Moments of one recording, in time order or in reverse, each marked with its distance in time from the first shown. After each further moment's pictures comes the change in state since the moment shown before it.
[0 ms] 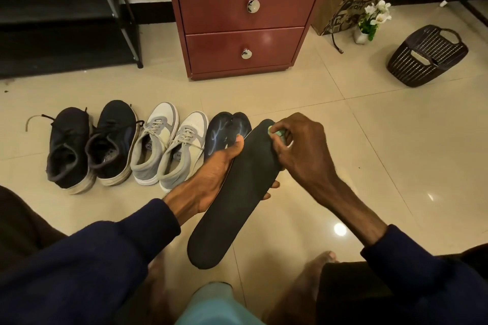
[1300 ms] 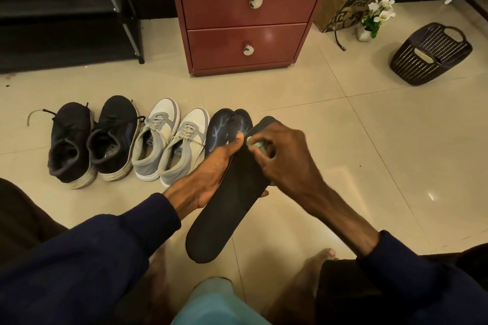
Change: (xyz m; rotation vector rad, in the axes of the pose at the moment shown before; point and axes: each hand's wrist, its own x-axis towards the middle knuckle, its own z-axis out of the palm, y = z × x) left_hand -0.004 0.004 0.002 0.053 0.096 -0.009; right_hand -0.016 -0.026 0.011 0.103 -0.158 -0.107
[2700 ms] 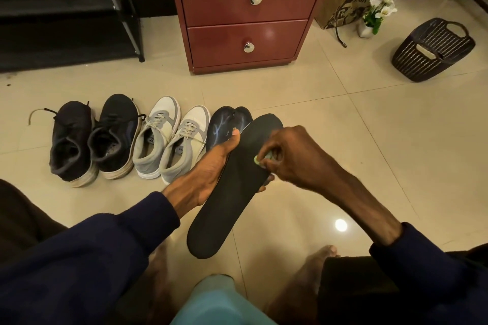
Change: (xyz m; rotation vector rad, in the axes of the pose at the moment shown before) left_hand 0.006 -0.003 -0.008 -0.050 -0.045 0.020; right_hand 0.004 0.010 -0.024 -0.096 -0.339 0.051
